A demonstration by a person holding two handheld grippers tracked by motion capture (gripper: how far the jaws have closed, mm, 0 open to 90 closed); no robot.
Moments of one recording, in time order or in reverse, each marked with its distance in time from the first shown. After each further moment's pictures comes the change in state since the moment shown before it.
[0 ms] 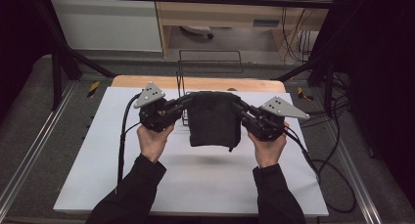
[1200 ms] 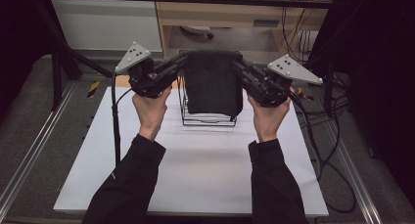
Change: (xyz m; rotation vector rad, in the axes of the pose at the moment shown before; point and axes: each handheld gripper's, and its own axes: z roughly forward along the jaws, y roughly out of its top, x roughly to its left) left arm 0.011 0.081 -0.006 -0.213 0.025 -0.006; right arm 0.001 0.090 0.013 -0.169 -0.022 -0.048
